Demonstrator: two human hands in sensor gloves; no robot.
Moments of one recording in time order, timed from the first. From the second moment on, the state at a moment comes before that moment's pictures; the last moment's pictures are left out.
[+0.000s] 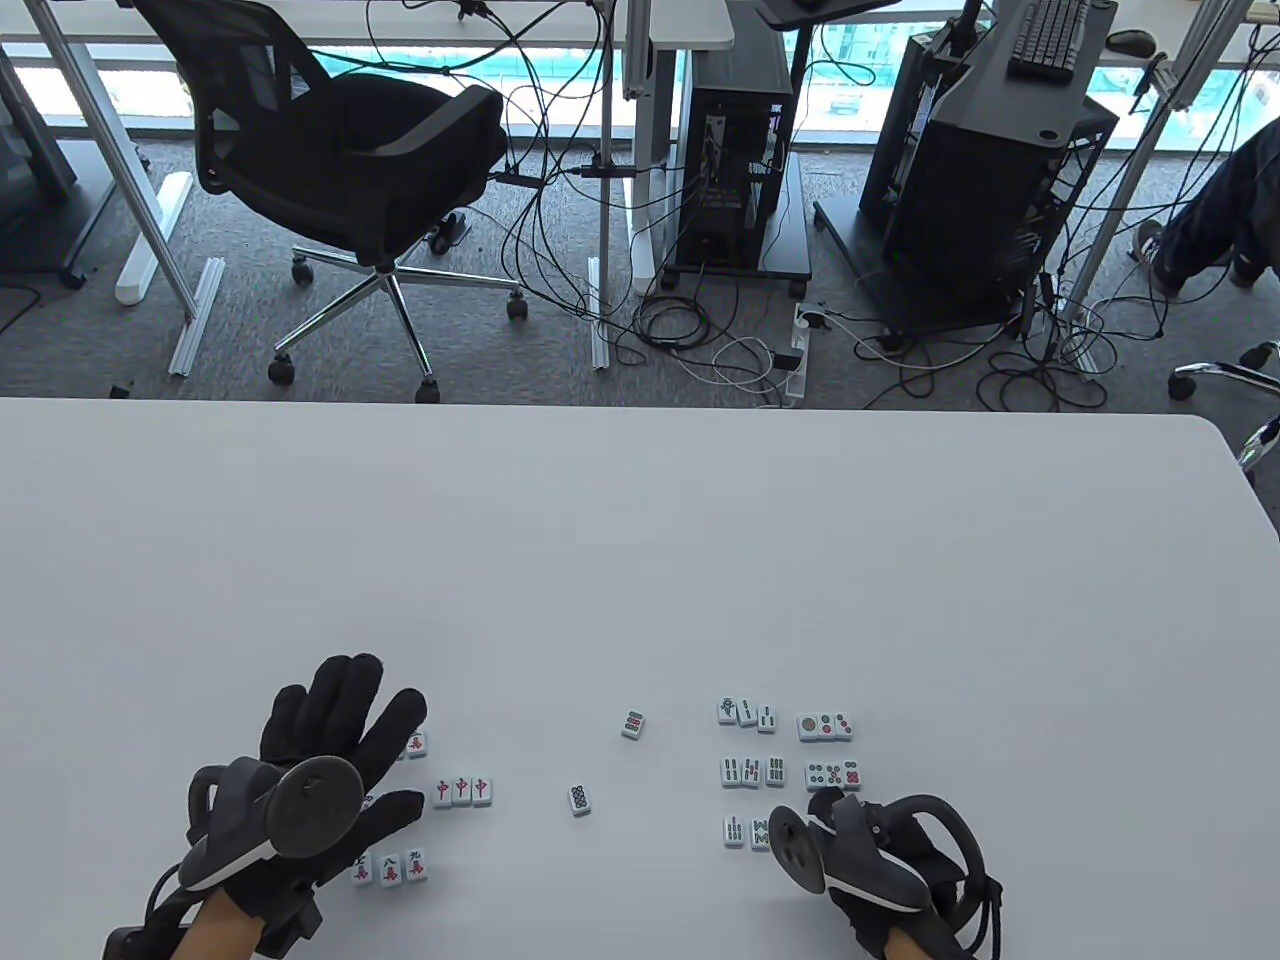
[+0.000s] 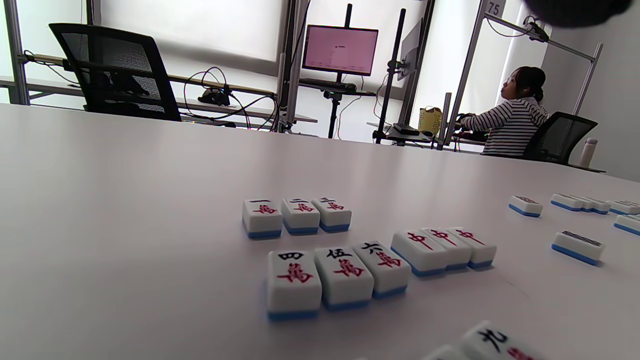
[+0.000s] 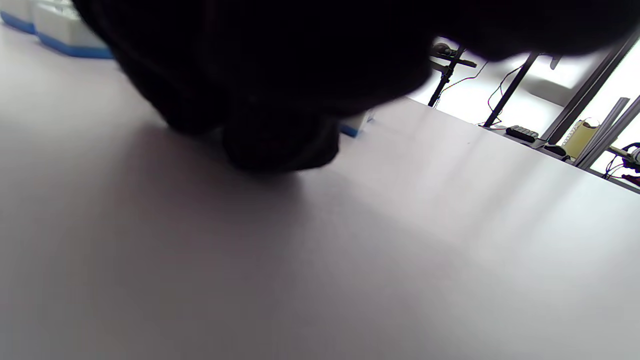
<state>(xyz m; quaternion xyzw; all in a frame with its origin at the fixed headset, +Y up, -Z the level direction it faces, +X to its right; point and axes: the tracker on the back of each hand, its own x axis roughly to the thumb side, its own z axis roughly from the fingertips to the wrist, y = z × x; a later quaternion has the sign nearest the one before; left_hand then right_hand) -0.268 -0.715 -0.225 0.00 -0.13 0.07 0.99 0.172 -0.765 -0.240 -0.16 -0.07 -0.97 0.16</state>
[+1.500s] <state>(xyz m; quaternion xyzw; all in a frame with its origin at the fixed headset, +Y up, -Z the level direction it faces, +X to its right) -0.266 -0.715 -0.225 0.00 -0.14 0.08 0.99 -0.041 -0.768 -0.259 -0.35 -0.07 -0.92 0.17</state>
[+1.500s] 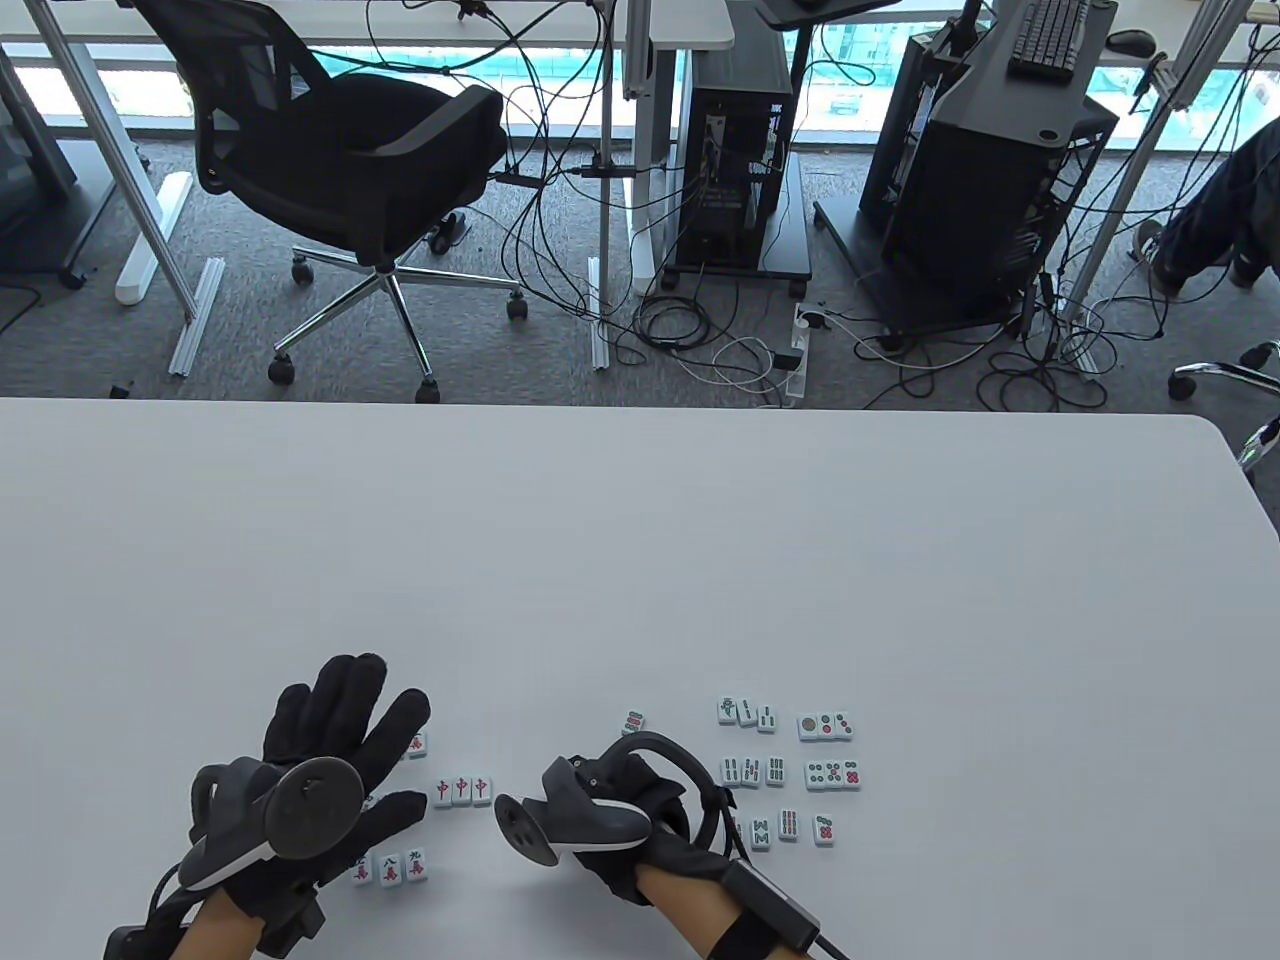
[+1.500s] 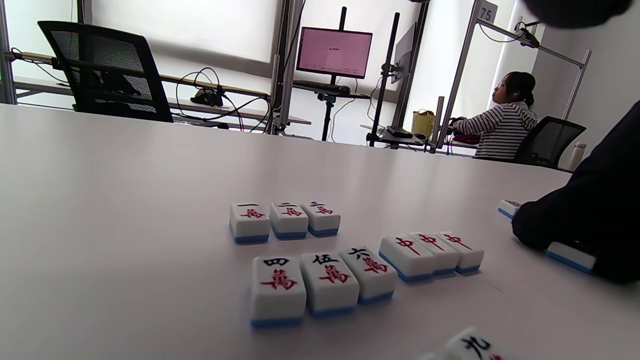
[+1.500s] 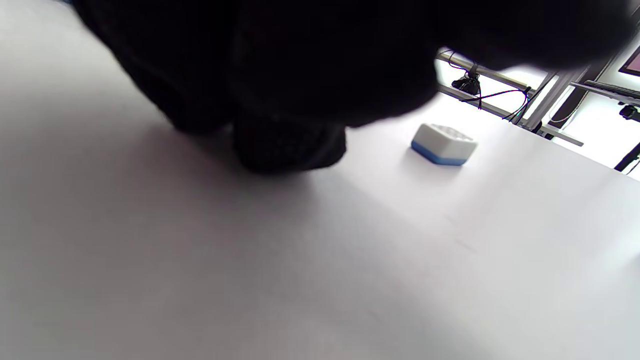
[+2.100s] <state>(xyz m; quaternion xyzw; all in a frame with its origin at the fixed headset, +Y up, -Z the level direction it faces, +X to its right) -0.264 -0.717 -0.225 0.00 -0.14 0.07 0.99 0.122 -0.700 -0.247 -0.21 0.03 -0.96 0.16</state>
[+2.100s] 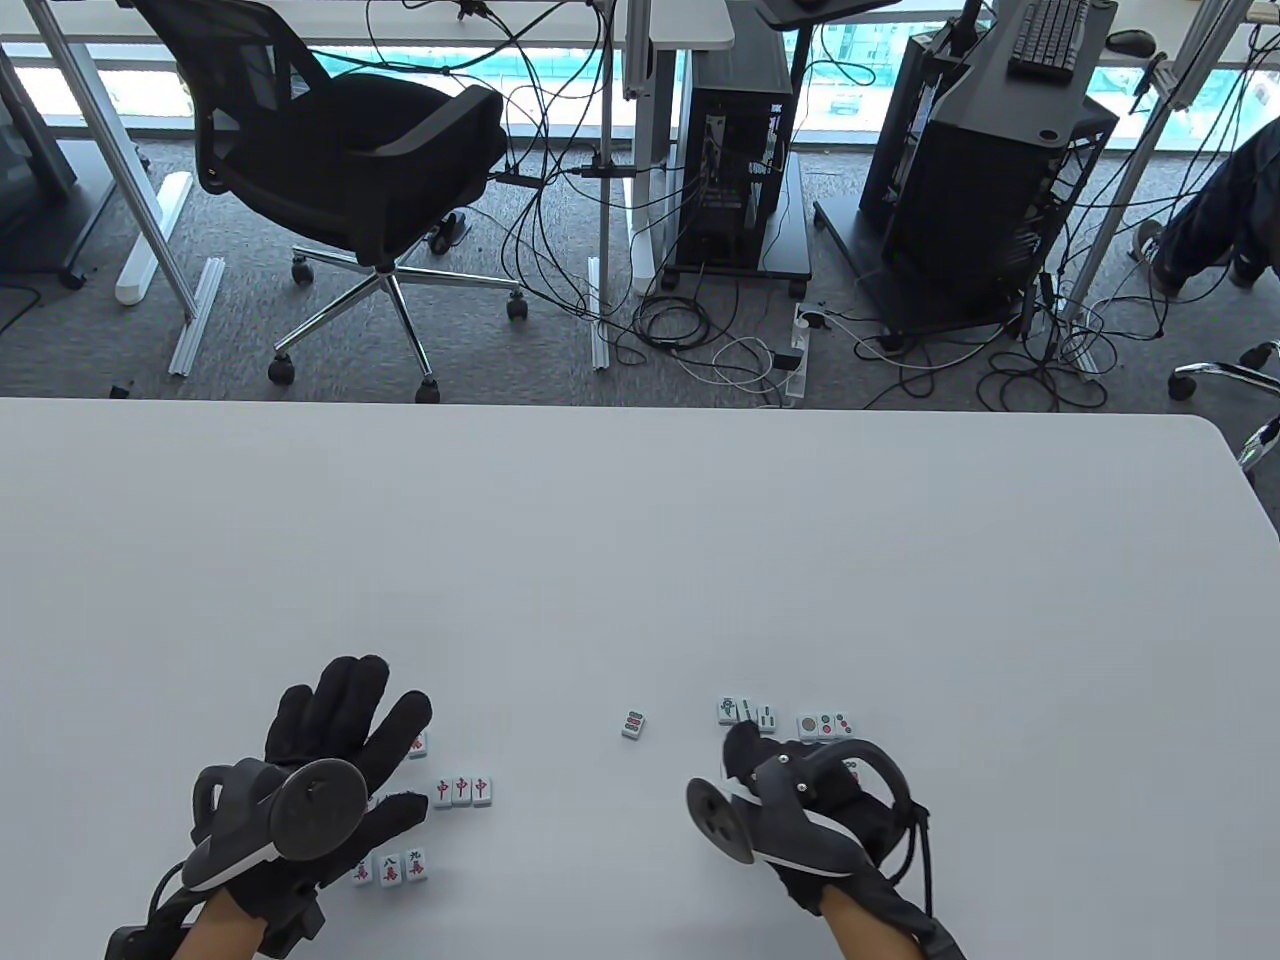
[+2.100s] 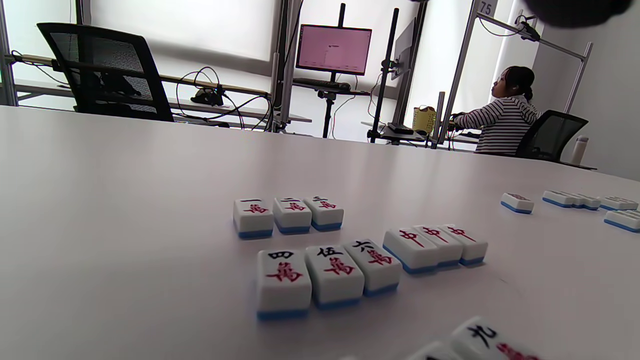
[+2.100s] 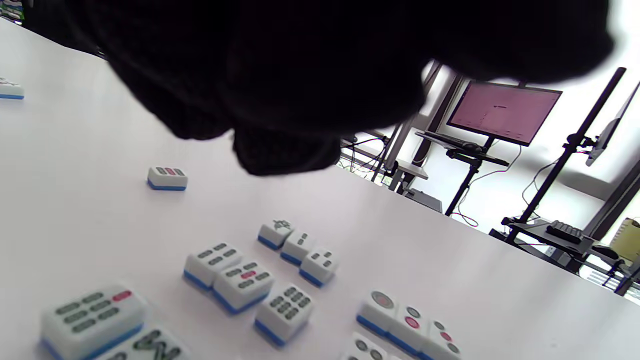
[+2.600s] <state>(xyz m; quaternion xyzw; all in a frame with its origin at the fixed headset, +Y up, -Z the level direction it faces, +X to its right) -0.265 -0.717 -0.226 -0.01 -0.14 0.06 0.99 0.190 -0.755 -0.247 -0.13 -0.09 -0.98 0.15</state>
